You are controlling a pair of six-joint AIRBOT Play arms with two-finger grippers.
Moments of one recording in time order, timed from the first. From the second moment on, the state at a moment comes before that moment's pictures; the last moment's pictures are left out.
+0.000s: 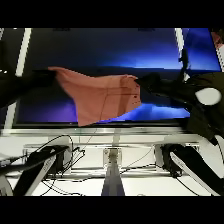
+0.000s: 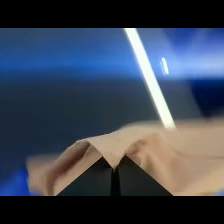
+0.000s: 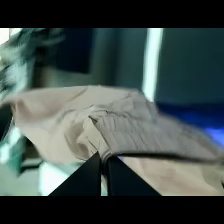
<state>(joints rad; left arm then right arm) 0.11 -0.84 0.78 0.71 -0.93 -0.94 0.21 -0.86 0.74 -0.60 0.78 1.61</state>
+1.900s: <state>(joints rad) -0.15 -1.14 0.58 0.72 -0.98 -1.05 -0.16 -1.32 0.55 -0.67 1.11 1.15</state>
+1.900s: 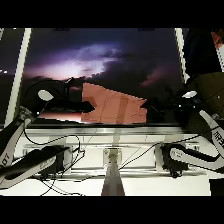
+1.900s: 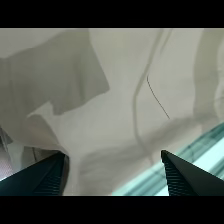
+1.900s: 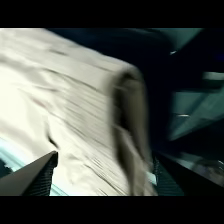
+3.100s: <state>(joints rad) -0.15 -1.25 0.58 0.72 -0.88 -1.05 -0.02 -1.36 0.75 -0.81 1.04 1.10</state>
